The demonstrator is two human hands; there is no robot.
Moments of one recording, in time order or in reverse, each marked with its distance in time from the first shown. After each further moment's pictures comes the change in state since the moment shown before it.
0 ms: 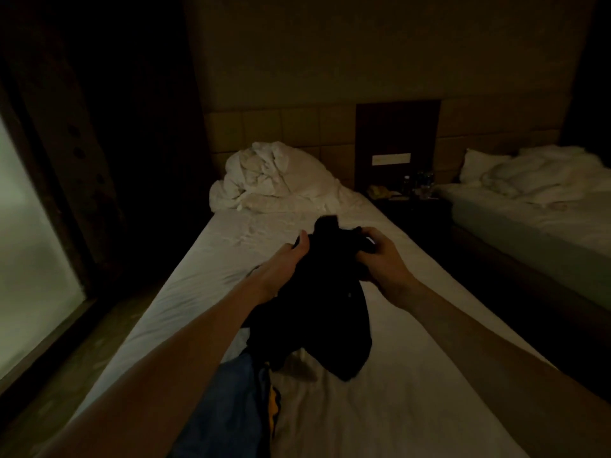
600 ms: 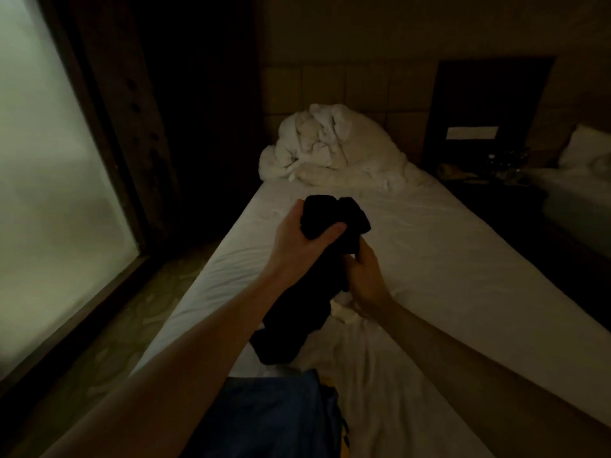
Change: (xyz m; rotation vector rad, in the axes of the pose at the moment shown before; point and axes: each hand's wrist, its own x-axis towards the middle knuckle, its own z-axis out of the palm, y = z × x) left_hand 0.069 -0.095 -0.104 0.074 0.553 0.354; right_hand 0.127 0.130 0.169 -0.164 -0.013 -0.197
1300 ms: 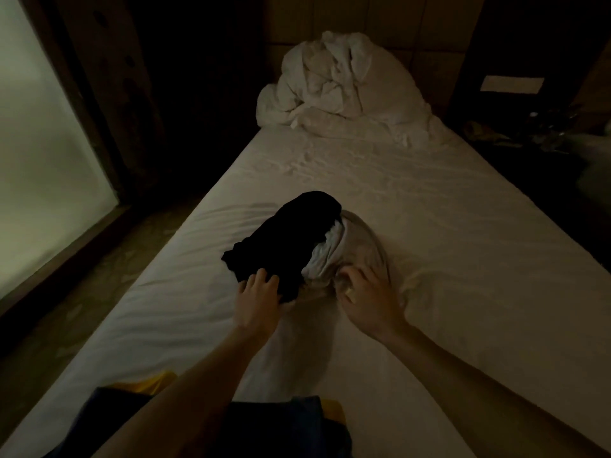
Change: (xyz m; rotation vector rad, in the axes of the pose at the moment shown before) left_hand -0.047 -0.284 0.037 0.983 -0.239 -0.243; right_hand 0.031 0.209 -0.002 -1.050 -0.265 -0.129
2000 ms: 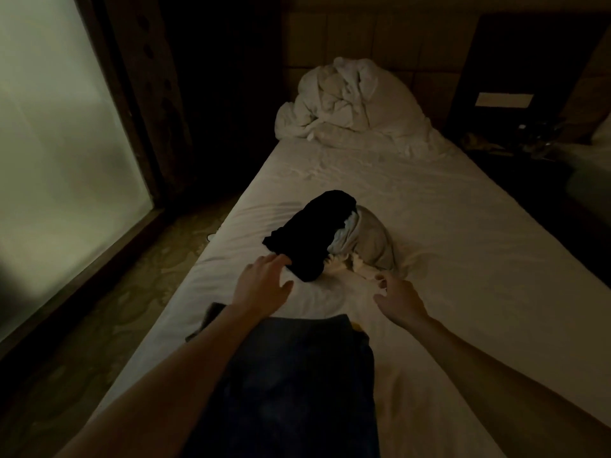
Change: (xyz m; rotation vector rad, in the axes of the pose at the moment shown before) left_hand -0.122 -0.030 -0.156 -0.173 0.017 0.158; right_hand -0.101 -0.055 -0.070 0.240 -0.230 0.403
